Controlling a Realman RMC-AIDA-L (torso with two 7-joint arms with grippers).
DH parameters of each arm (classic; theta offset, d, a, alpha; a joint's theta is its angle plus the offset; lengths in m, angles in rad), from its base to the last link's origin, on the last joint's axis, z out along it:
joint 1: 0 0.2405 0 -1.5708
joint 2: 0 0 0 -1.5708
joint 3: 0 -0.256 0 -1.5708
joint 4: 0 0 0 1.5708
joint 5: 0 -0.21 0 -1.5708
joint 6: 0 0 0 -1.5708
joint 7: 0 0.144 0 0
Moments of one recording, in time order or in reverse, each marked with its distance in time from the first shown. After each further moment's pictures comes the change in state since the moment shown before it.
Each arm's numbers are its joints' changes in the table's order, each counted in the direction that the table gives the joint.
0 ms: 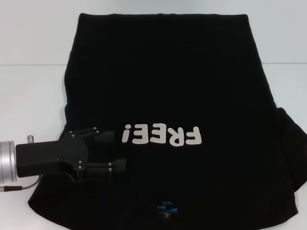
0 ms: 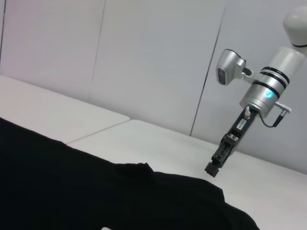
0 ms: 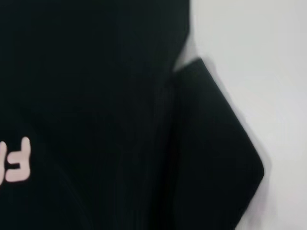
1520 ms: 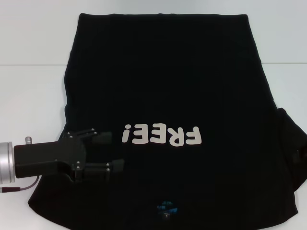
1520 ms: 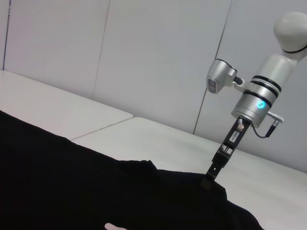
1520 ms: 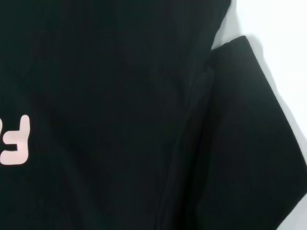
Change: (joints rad) left arm 0.004 0.004 0.002 0.002 -0.005 0.006 -0.010; right arm 0.063 -0.004 0.088 -0.188 0.007 -0.140 -0.025
